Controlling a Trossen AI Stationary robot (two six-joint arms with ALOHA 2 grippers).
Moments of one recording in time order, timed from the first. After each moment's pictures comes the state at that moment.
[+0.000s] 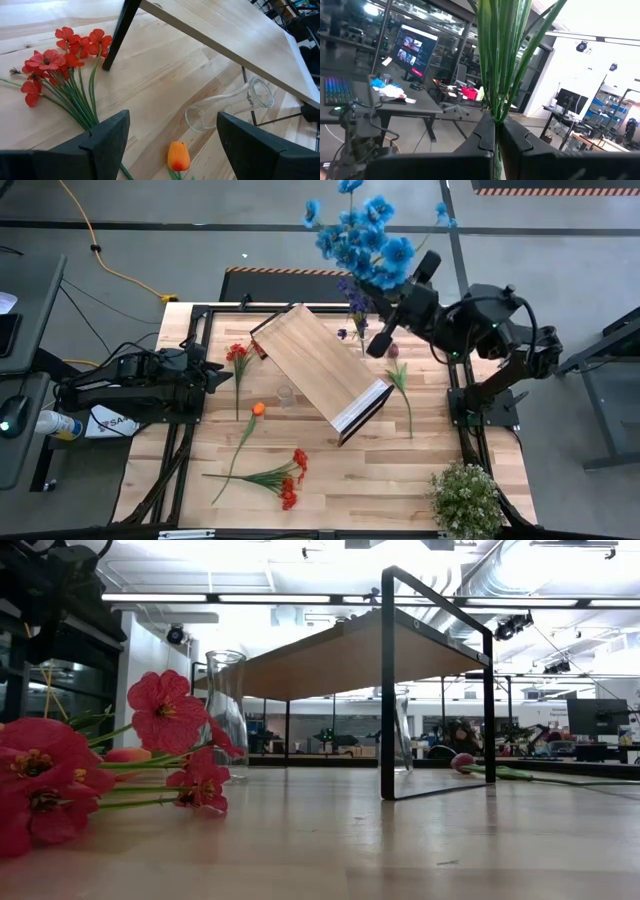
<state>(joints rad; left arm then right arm) 0.11 0.19 0.51 -0.92 -0.25 -0.82 0.19 1.50 2.01 -0.28 0.70 -0.47</state>
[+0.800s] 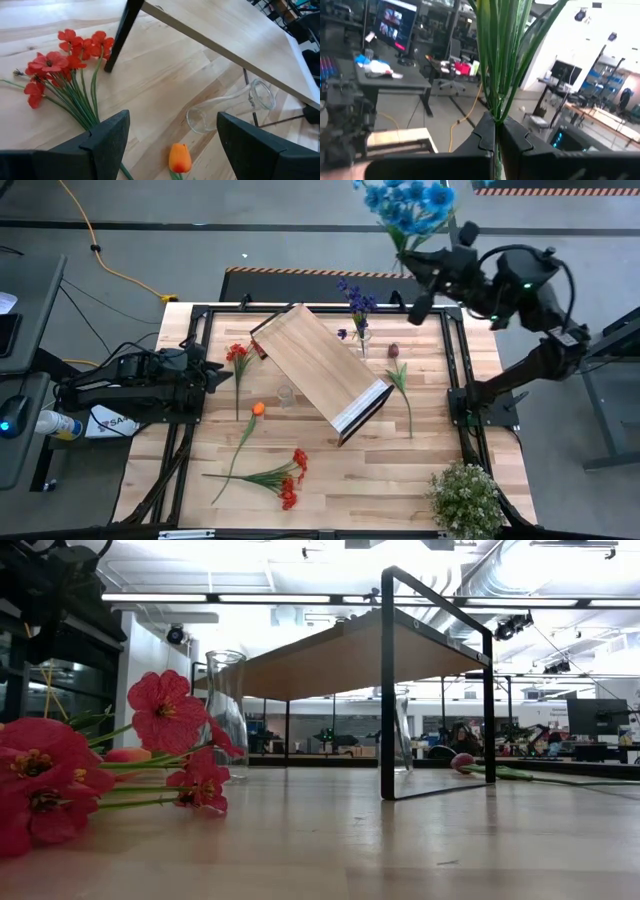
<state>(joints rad) 0.11 0.19 0.51 -0.92 -0.27 -0.82 -0.05 1.32 2.01 -0.65 0.54 -0.30</state>
